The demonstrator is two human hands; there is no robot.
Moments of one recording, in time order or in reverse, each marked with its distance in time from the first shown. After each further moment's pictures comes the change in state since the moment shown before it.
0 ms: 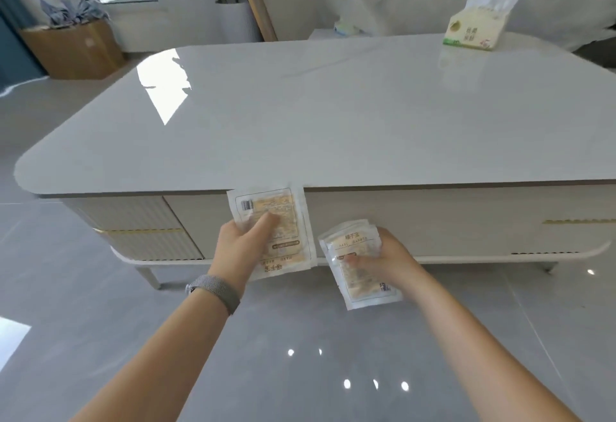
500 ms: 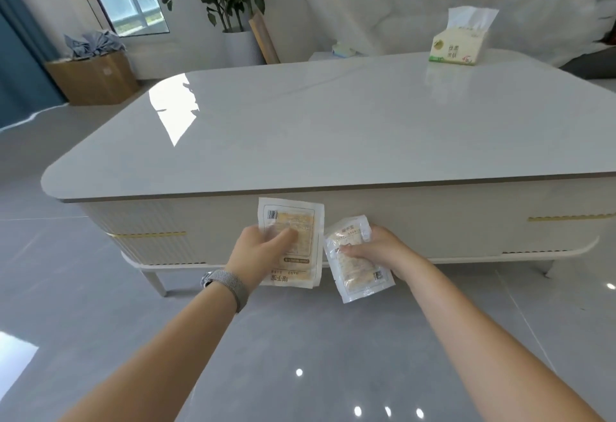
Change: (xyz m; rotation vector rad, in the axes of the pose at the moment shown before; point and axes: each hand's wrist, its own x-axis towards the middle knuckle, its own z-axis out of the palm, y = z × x) left_hand -0.027 -0.001 0.016 0.256 -0.156 0.042; right_hand 0.006 -0.010 -0.014 -0.094 -0.075 0.069
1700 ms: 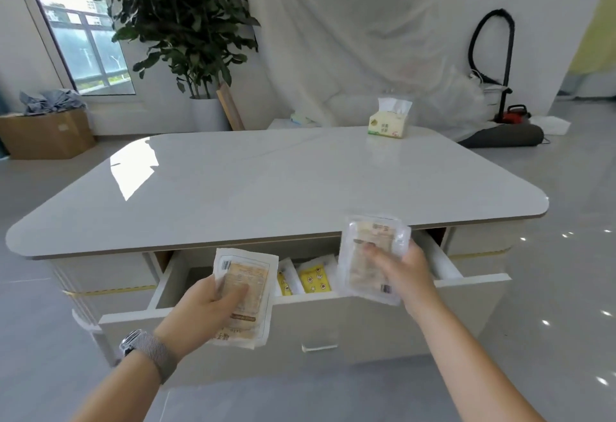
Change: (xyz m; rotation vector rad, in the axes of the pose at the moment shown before) left_hand -0.066 0.024 -0.044 0.189 -0.145 0.134; right_hand -0.135 -0.046 -0.048 0.388 0.531 -0.352
